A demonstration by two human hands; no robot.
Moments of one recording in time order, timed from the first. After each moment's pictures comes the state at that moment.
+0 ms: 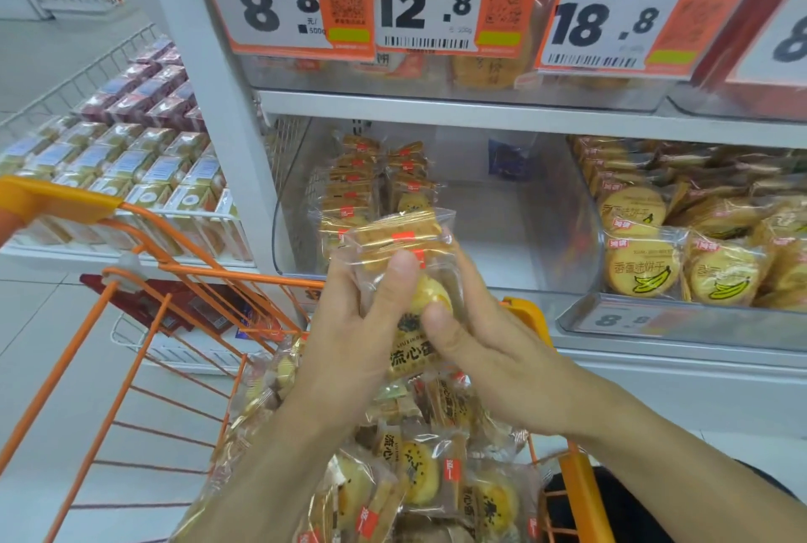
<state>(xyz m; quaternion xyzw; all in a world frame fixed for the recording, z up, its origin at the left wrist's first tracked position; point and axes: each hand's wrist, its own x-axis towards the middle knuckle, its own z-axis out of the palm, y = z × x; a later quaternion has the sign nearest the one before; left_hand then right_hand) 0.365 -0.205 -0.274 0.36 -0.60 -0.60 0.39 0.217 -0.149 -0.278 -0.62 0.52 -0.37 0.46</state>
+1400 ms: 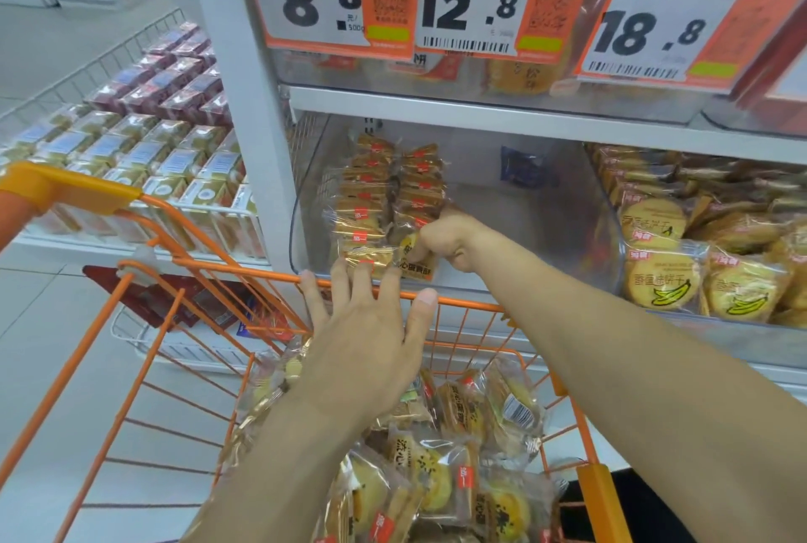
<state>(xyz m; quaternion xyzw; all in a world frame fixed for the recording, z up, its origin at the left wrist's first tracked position) 0.370 -0.234 -0.323 0.51 -0.85 -0.13 0.07 0.188 -0.341 -0.346 -0.41 0.77 -0.21 0.44</state>
